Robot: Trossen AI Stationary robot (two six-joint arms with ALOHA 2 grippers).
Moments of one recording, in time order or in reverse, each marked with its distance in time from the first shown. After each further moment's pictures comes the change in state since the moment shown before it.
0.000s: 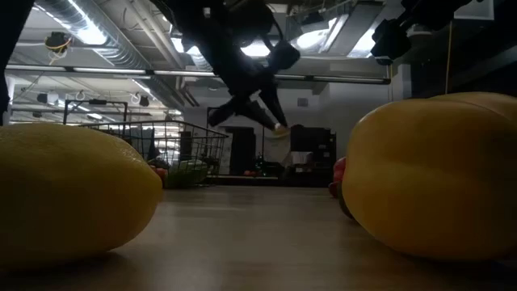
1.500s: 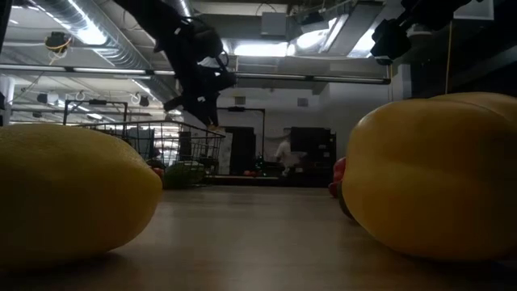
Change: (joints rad) left arm 0.492 -0.176 0.002 -0.299 -0.036 0.432; right arm 0.000 0.000 0.000 0.002 0.000 0.000
